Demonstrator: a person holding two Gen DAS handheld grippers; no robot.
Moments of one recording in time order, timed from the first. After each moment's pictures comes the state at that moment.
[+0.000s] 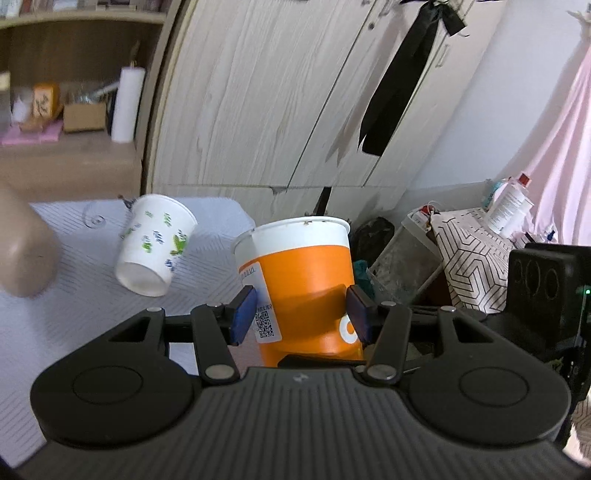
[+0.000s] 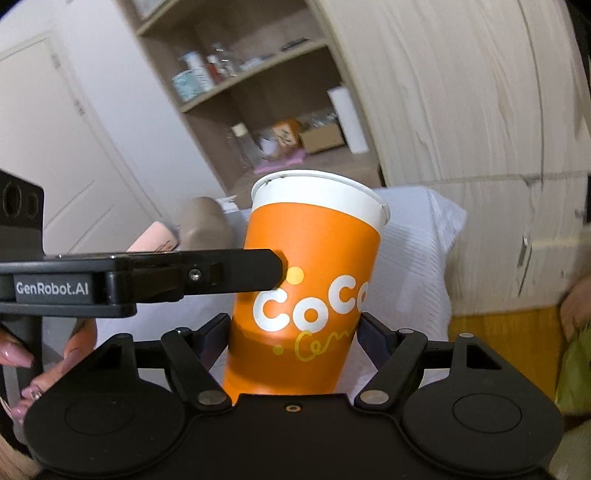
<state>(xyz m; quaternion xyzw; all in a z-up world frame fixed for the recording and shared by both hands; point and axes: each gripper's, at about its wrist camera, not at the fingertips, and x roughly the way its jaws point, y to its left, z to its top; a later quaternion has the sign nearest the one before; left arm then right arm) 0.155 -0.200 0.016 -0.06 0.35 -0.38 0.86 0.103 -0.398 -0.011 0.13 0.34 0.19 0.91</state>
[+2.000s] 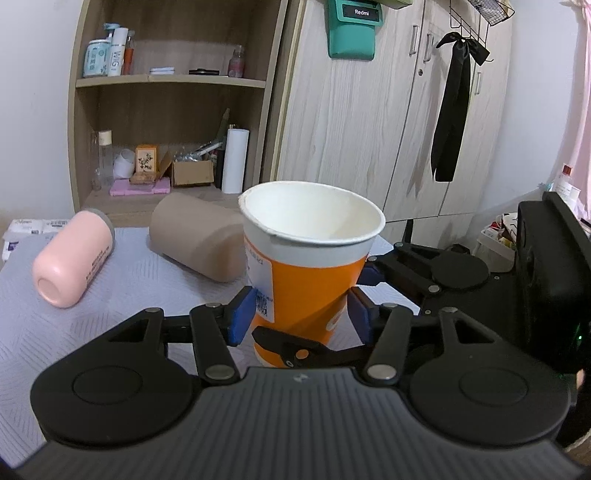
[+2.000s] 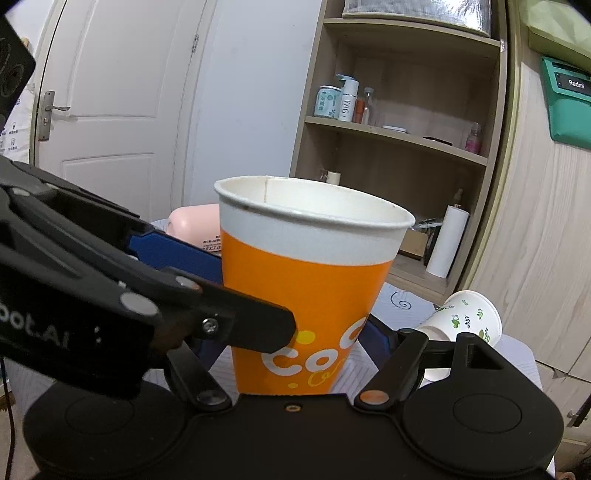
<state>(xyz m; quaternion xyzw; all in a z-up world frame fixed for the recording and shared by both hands) 0.120 -0.044 -0.016 -0.01 0.24 -0.29 0.93 0.114 -0.203 -0.039 -0.14 0.18 0.21 0.95</state>
